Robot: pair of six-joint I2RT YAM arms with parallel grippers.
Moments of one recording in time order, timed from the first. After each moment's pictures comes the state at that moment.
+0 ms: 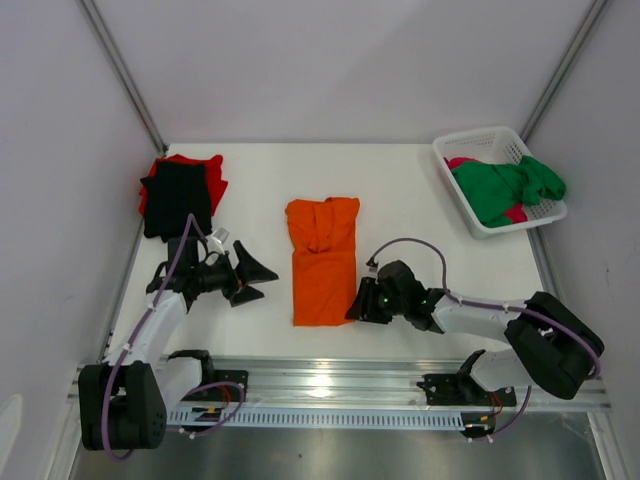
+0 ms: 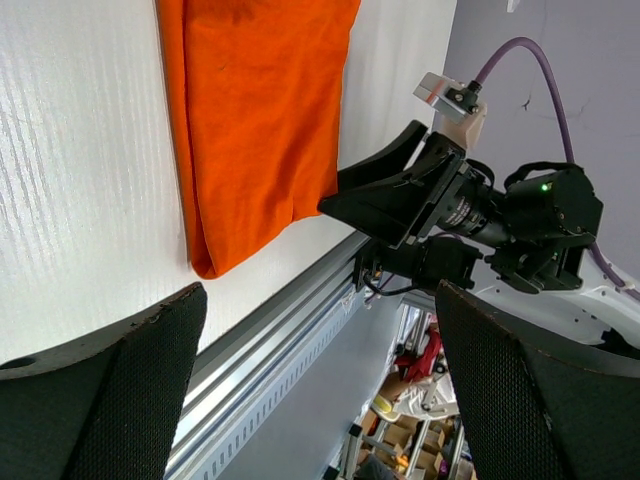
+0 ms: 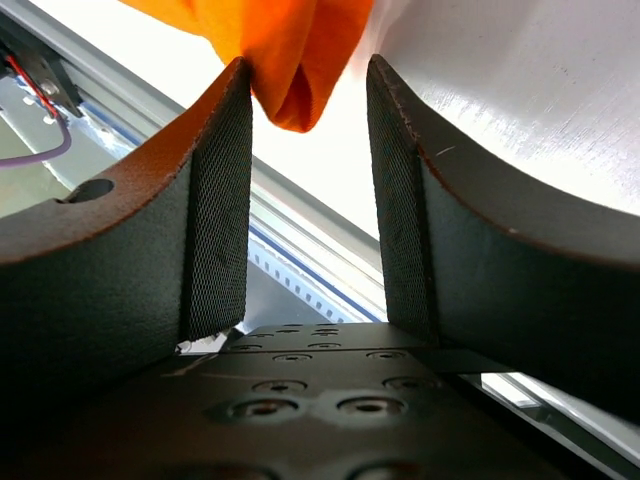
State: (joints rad) left arm 0.04 1.01 0.49 -0.37 0.93 -0.66; right arm 0.80 1.34 0.47 0.10 -0.19 0.88
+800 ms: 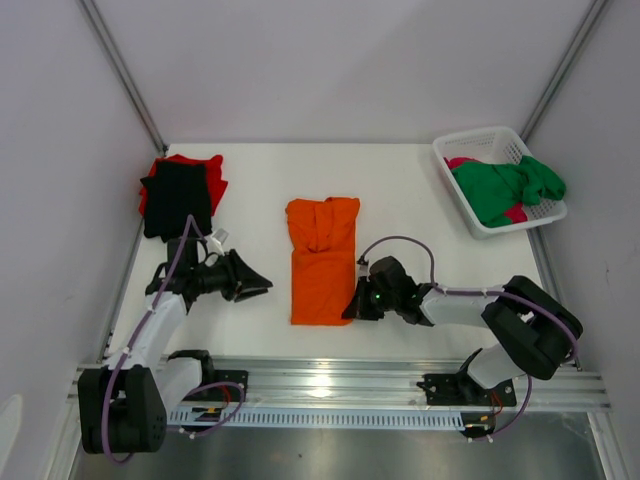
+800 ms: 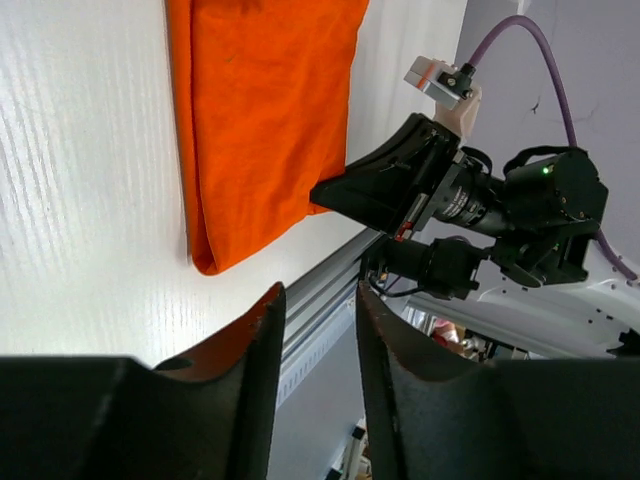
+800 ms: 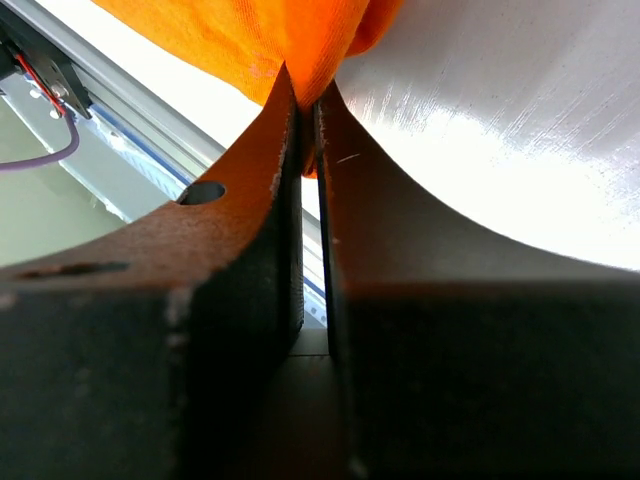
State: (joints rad) left arm 0.04 0.99 0.49 -0.40 0.91 -0.65; right arm 0.80 1.49 0.52 0.18 -0.26 0.86
